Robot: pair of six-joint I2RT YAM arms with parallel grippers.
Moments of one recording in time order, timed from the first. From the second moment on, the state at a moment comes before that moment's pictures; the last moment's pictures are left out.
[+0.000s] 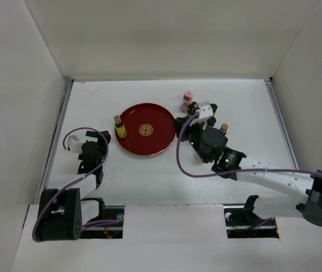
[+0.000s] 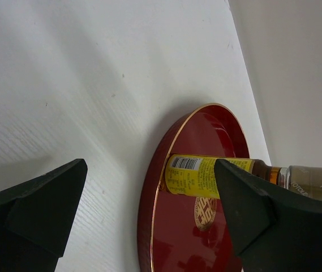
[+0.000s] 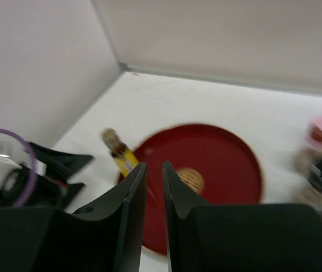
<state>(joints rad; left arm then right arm) 0.01 1.14 0.18 0.59 -0.25 -1.11 1.01 1.29 0.96 0.40 0.48 0.22</state>
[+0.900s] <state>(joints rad) -0.01 1.19 0.18 0.62 -0.23 -1.11 0.78 1.19 0.71 -0.23 0.58 0.49</state>
